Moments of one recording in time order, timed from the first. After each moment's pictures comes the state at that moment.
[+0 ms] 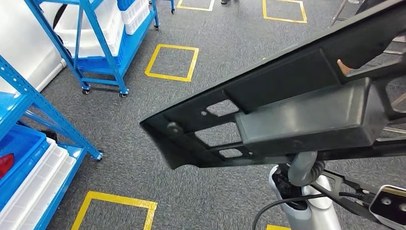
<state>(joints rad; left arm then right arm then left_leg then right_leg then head) -0.09 -0.06 1.21 -0.22 -0.83 0.01 -0.31 -0.34 -0.05 0.36 -2.03 -0.15 0.27 -0.70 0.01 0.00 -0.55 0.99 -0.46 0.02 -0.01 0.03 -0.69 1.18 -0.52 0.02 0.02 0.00</state>
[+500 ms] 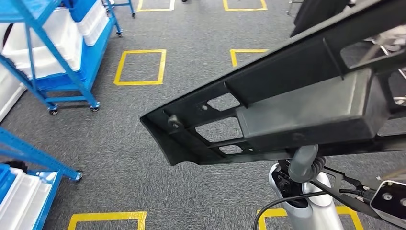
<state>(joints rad) -0.09 -0.07 1.21 -0.22 -0.83 0.02 -0.27 -0.36 -0.06 0.39 -2.02 -0.18 0.24 -0.69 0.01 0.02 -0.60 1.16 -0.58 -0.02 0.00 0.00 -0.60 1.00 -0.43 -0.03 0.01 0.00</state>
